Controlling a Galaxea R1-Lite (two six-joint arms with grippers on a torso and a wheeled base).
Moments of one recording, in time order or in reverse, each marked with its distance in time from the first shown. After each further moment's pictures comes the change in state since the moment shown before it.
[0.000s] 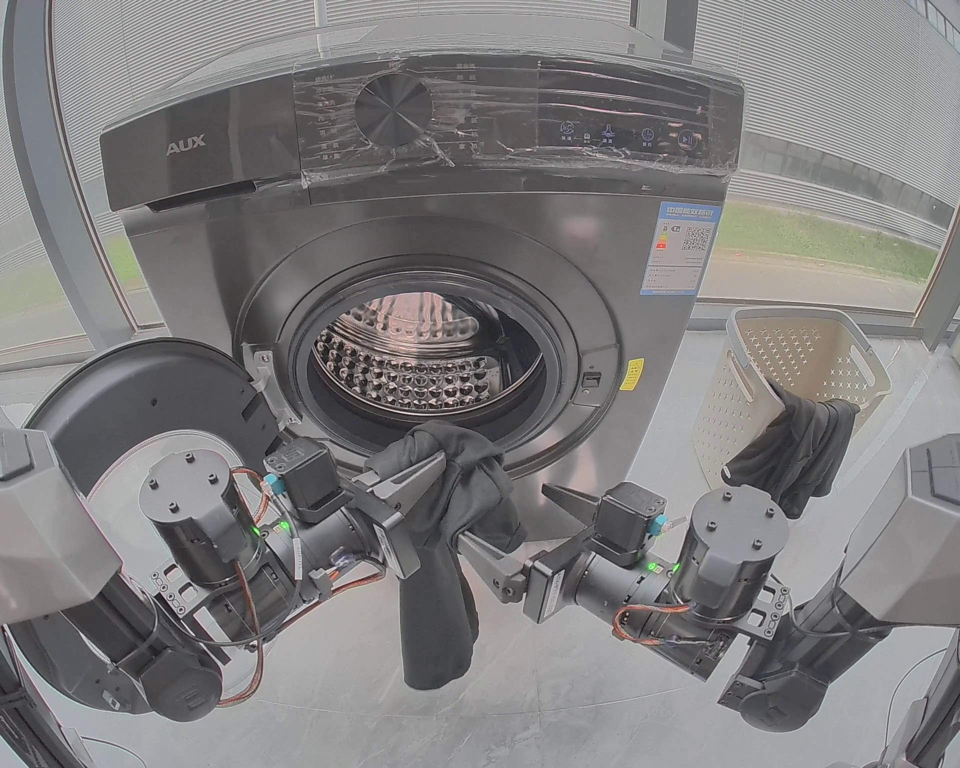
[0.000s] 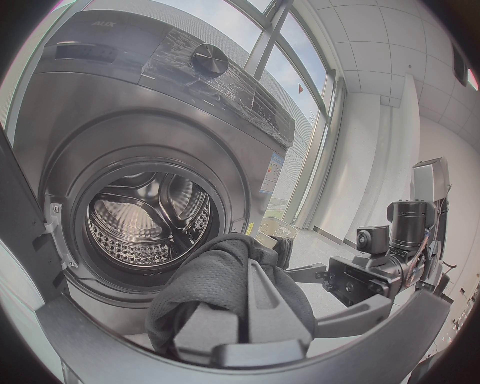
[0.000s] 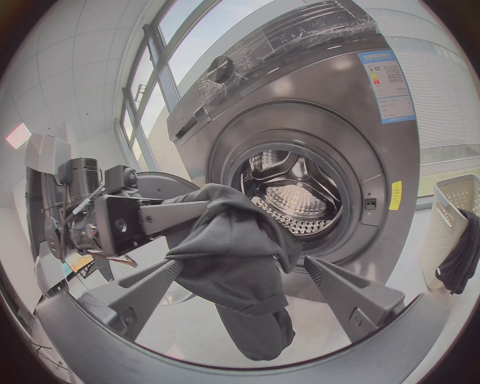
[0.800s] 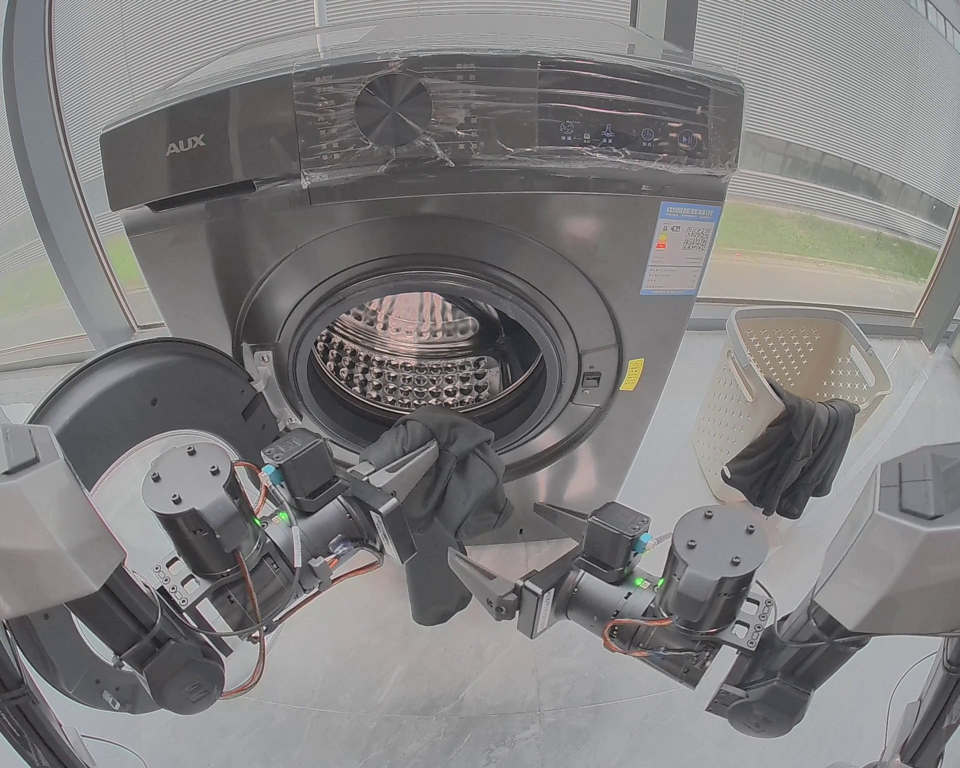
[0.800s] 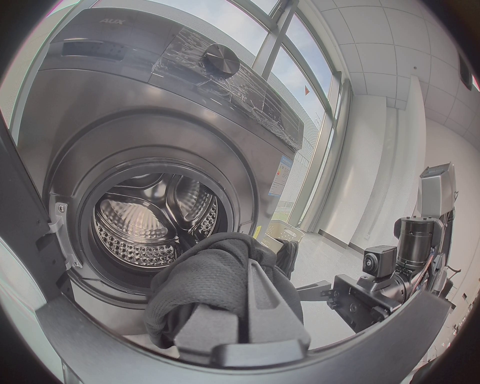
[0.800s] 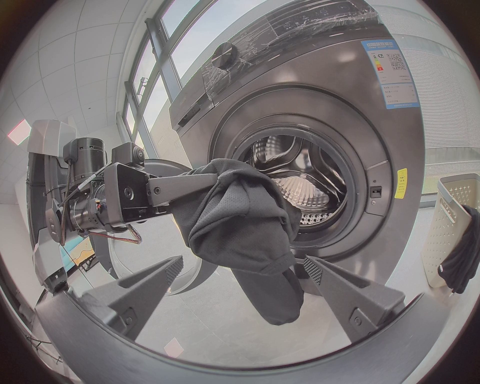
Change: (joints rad) left arm 0.017 0.013 -0.021 0.000 0.021 -0.017; right arm 0.003 0.048 0.013 -0.025 0.021 -0.011
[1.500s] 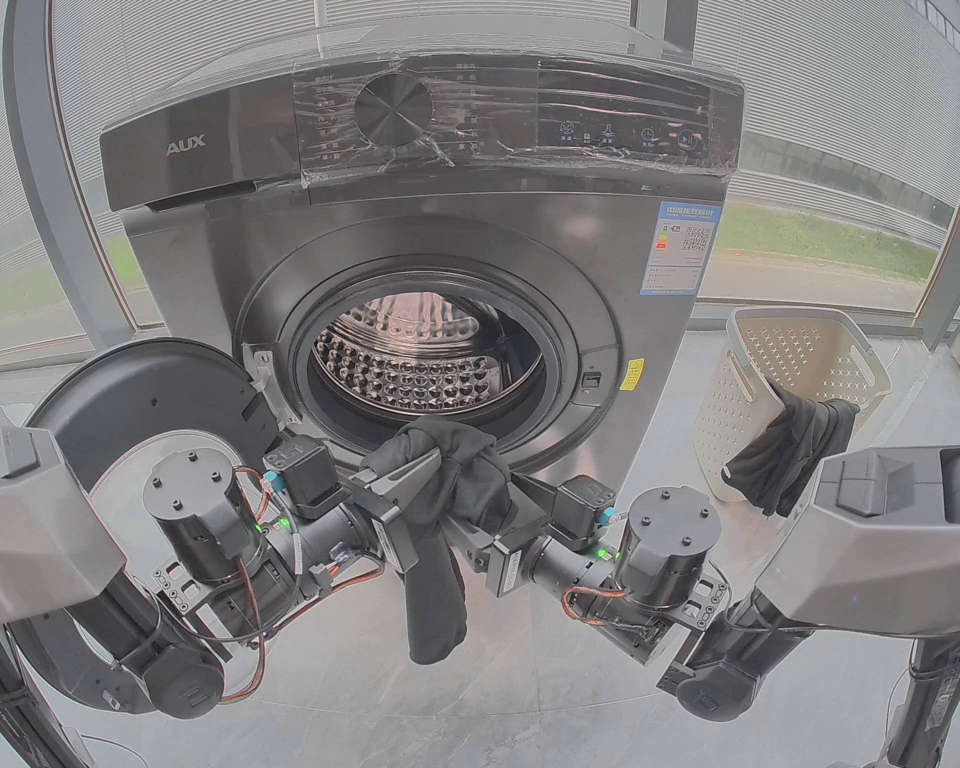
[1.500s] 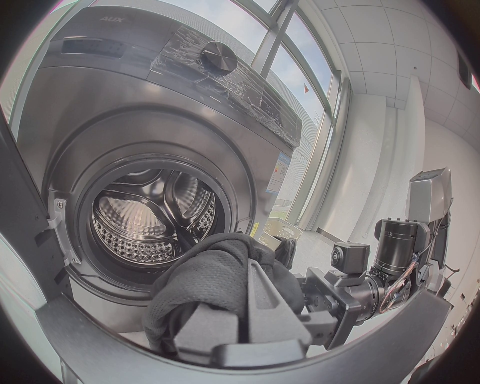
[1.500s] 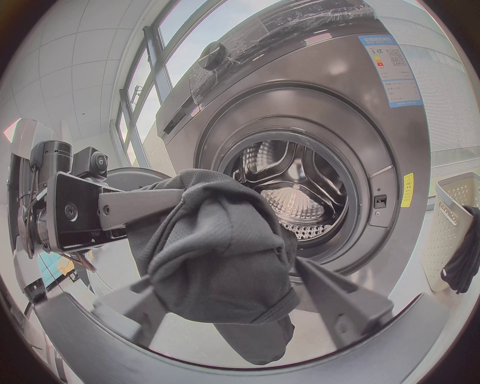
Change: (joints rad) left arm -0.008 -0.001 0.014 0.000 -0.003 -0.002; right arm -0.025 0.123 -0.173 -0.032 -0.049 -0.007
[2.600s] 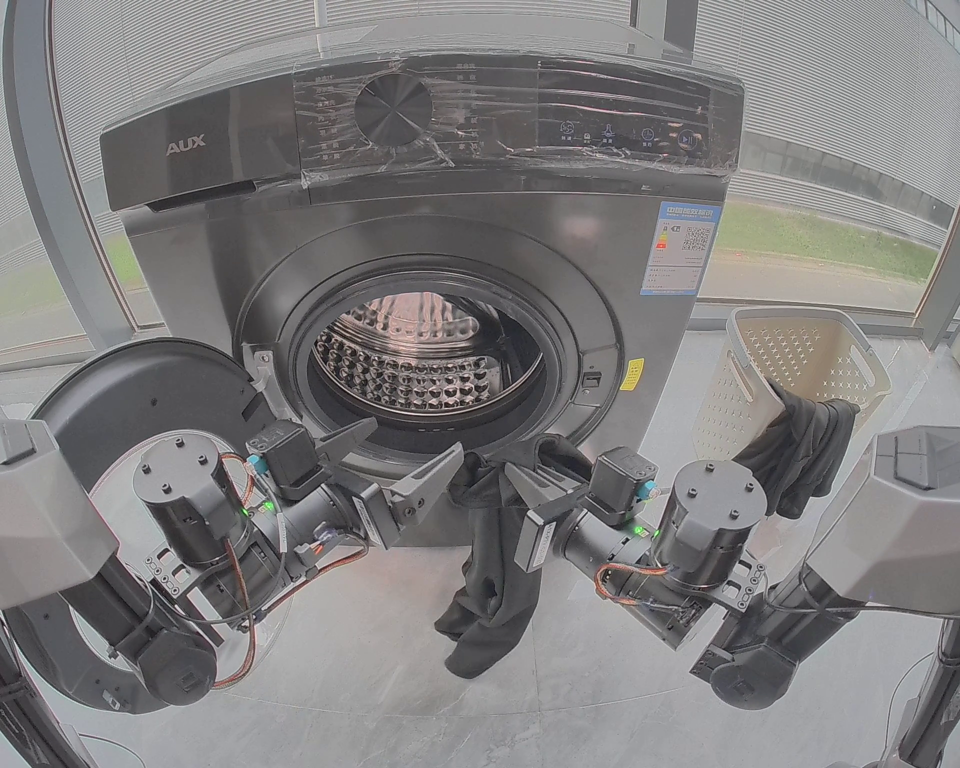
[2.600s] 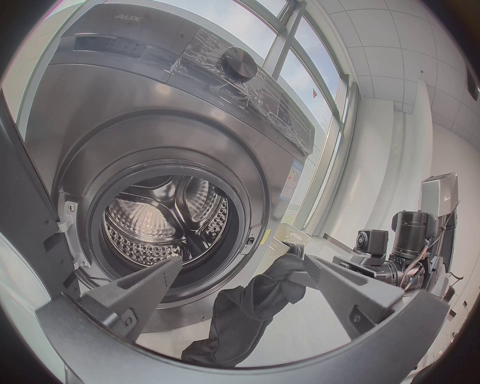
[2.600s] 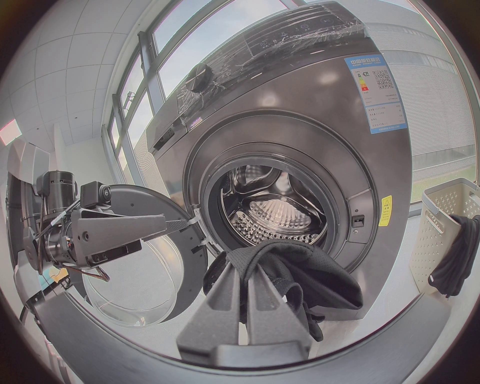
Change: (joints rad) left arm 0.052 -0.002 -0.015 0.000 -0.001 -0.029; right arm -0.027 -0.097 0.045 0.019 -0.040 0.003
